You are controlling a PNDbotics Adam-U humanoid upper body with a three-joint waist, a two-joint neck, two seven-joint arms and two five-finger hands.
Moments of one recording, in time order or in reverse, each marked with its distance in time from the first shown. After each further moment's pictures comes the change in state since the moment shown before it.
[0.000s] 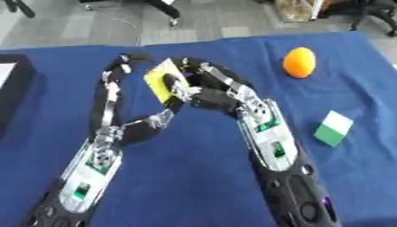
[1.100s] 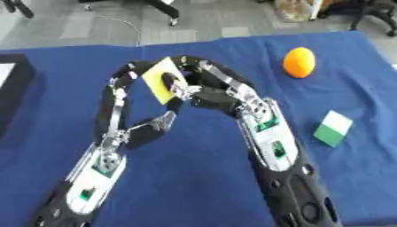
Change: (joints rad) left arm 0.002 -0.008 -0.007 0.058 -0.023 0.017 -0.015; right arm 0.000 0.000 0.001 -0.012 -0.015 0.004 0.006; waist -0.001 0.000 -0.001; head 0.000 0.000
